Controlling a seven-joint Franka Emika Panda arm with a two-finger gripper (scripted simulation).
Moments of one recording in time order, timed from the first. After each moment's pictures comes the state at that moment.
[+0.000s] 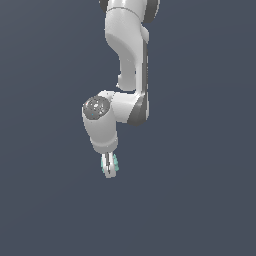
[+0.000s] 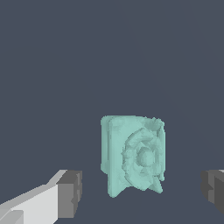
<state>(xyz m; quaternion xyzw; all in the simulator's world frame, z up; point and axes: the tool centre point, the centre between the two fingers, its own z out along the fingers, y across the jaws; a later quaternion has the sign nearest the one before) 0.058 -0.079 0.100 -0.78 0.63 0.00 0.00</state>
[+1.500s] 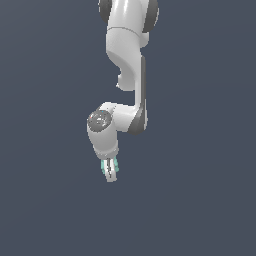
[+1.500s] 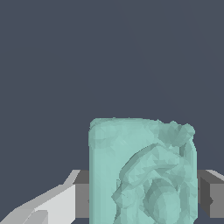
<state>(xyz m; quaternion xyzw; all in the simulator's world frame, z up) 0.058 -0.080 0.050 -0.78 0.63 0.00 0.00</state>
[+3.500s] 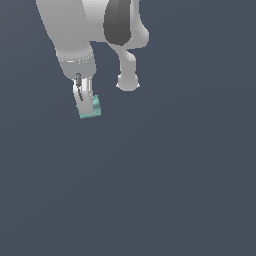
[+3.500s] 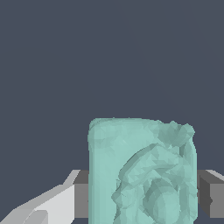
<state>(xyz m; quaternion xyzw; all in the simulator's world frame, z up) -0.046 -0.132 0.307 -0.77 0.63 0.00 0.00</state>
